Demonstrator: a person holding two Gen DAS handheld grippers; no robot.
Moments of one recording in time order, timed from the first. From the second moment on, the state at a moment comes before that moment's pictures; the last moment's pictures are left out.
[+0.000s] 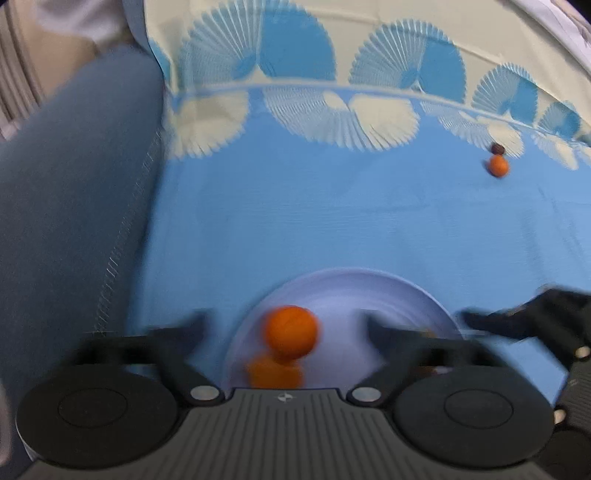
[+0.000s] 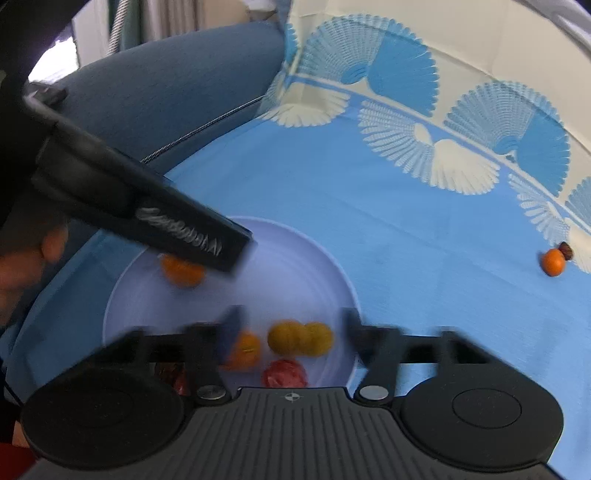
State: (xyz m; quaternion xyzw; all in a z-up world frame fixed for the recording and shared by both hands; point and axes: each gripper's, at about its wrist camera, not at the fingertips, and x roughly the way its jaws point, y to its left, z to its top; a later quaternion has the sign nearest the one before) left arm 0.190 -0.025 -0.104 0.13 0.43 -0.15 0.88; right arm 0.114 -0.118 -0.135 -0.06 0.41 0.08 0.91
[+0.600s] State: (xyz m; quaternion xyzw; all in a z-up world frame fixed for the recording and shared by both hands) left arm 0.028 0.014 -0.051 0.16 0.44 -0.14 0.87; right arm -0.057 -0.105 -0.062 -0.07 0.39 0.06 0.92
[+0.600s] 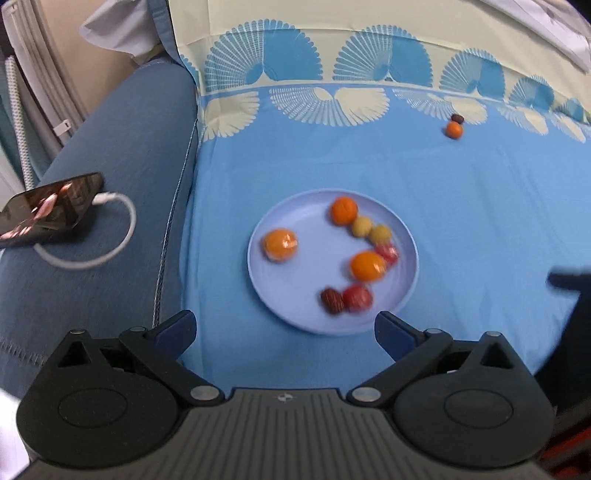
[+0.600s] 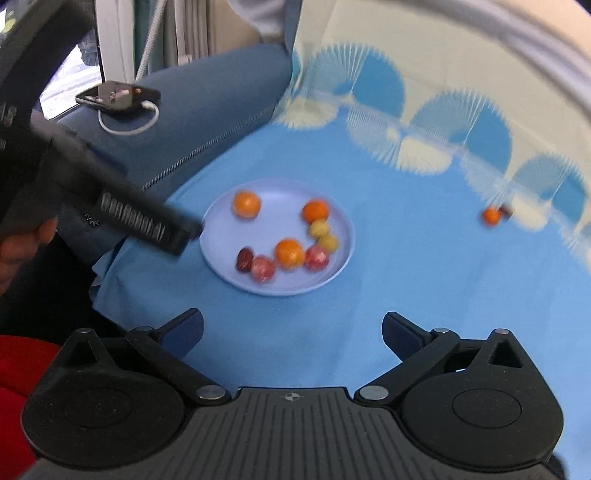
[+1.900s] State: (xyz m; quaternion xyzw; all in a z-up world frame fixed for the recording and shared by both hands) left arm -0.060 0.019 0.014 0.13 0.35 -0.13 0.92; right arm -0.134 -0.105 -0.015 -0.08 0.29 0.03 0.95
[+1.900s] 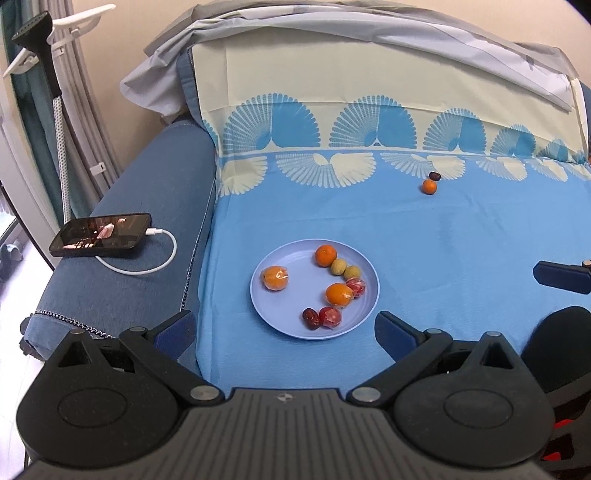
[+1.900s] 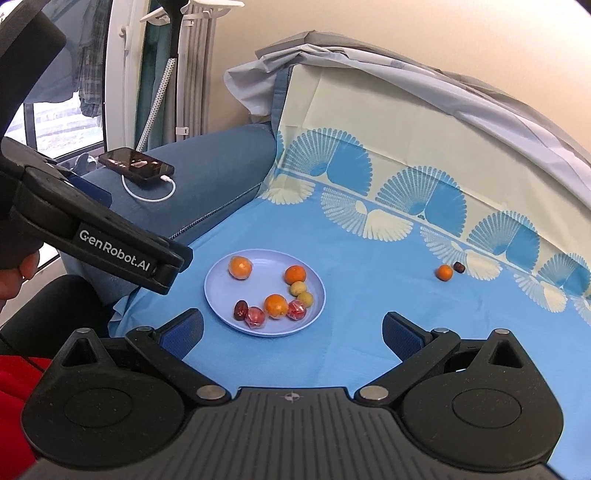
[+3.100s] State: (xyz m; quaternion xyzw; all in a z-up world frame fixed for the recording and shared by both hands) left arm 0.004 -0.030 -0.012 0.14 0.40 -0.15 0.89; right arm -0.092 -0.168 -0.046 0.00 0.33 -0.02 0.94
